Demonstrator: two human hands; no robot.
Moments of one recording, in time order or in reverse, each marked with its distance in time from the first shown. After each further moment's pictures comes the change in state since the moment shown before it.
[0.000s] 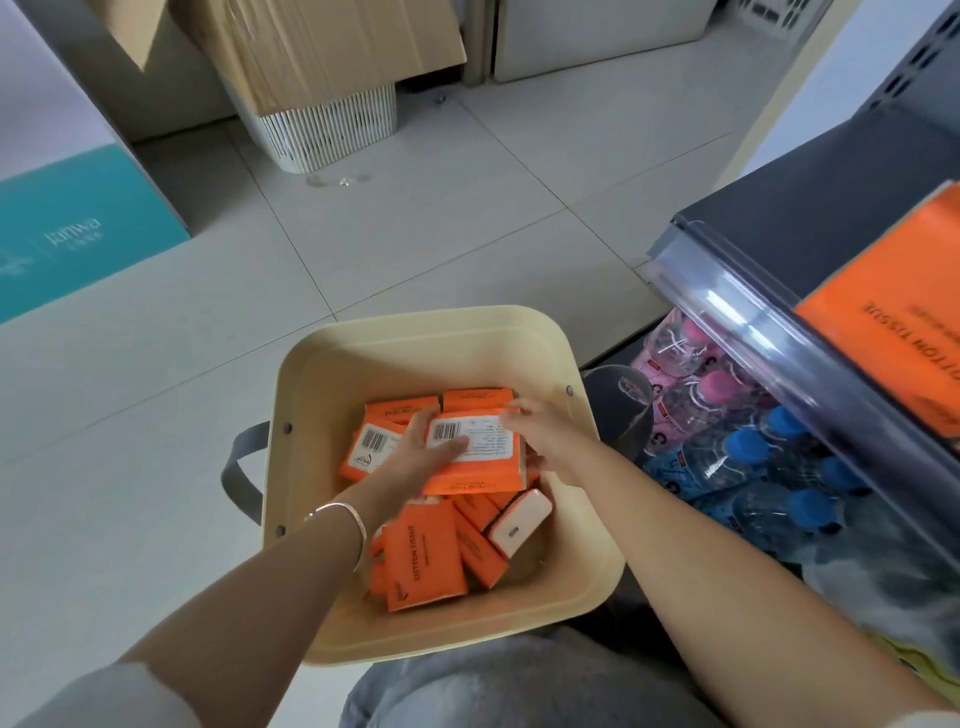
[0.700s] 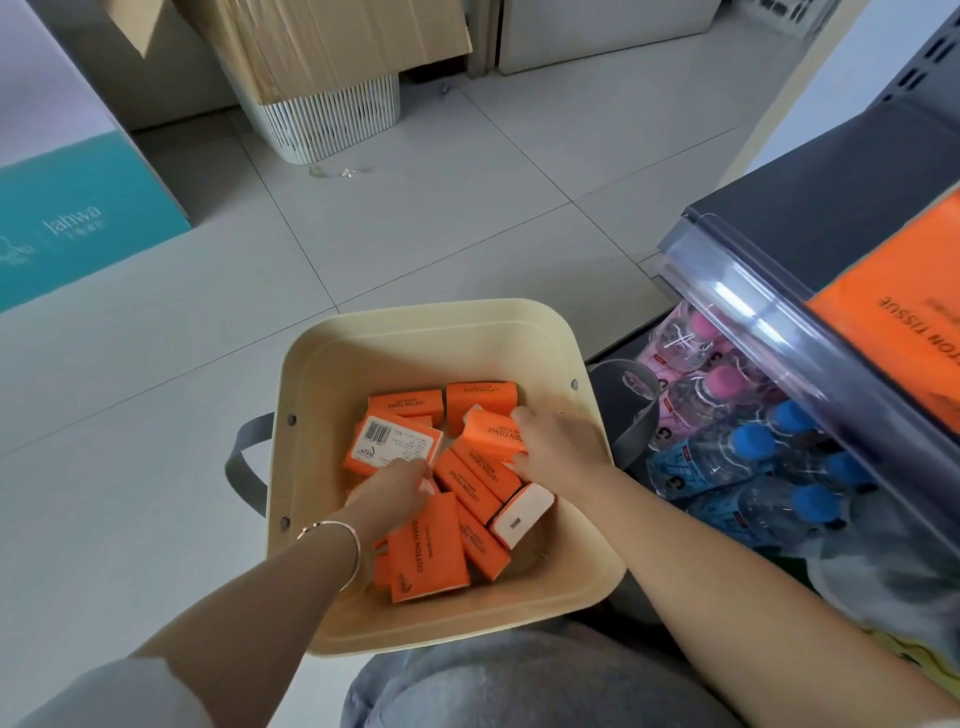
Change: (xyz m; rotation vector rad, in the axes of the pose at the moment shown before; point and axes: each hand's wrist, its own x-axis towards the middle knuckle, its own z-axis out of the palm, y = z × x) left_hand 0.009 -0.045 -0.021 1.088 0.076 0.014; right_hand -0.018 0.016 -0.001 -1.267 0.258 -0.498
